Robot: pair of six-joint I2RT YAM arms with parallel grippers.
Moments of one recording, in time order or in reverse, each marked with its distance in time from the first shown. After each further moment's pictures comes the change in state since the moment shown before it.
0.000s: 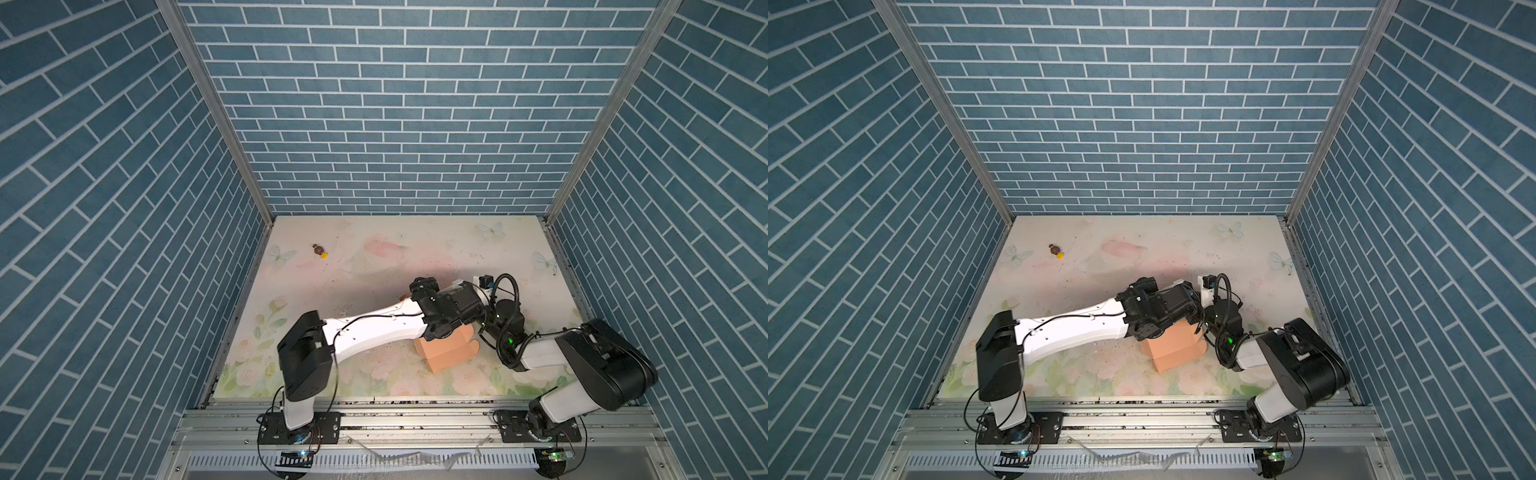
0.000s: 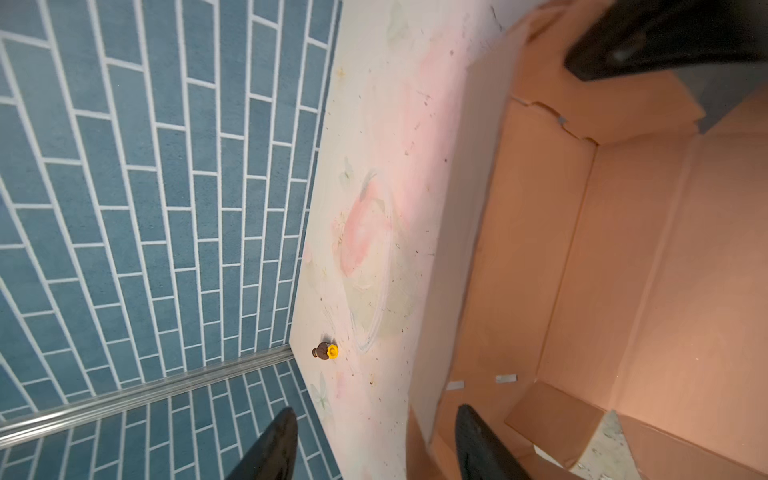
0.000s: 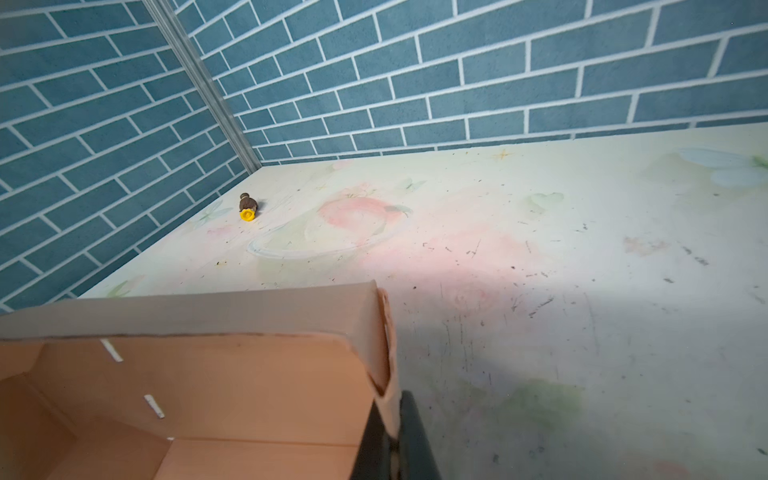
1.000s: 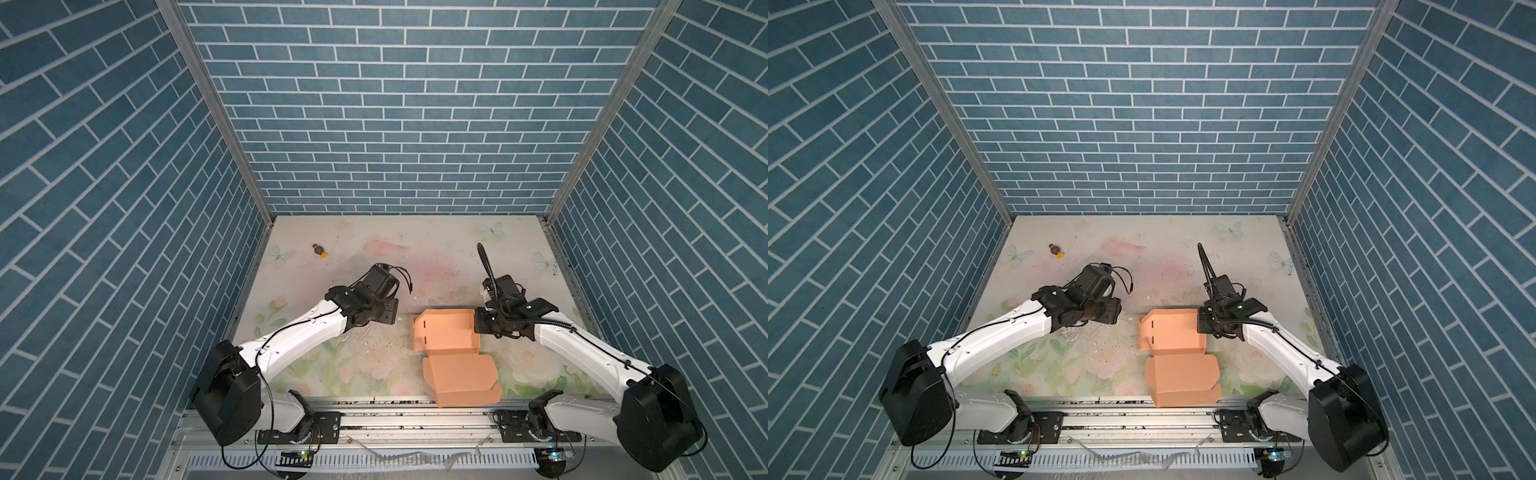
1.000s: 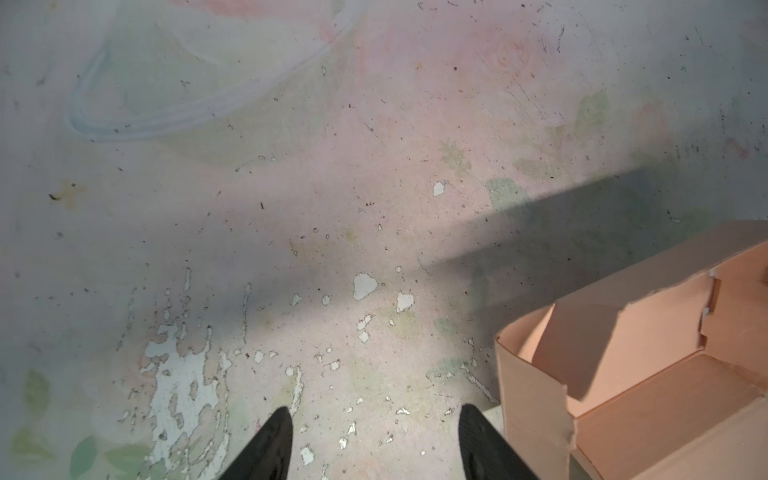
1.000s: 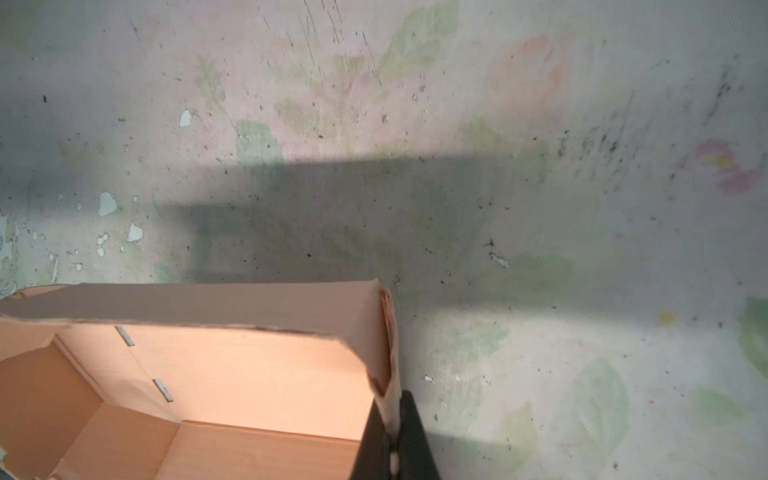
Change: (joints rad) left arm 0.411 -0.390 -0.581 0.279 0.788 -0.672; right arm 0.013 -0.200 0.503 -1.639 0.030 0.211
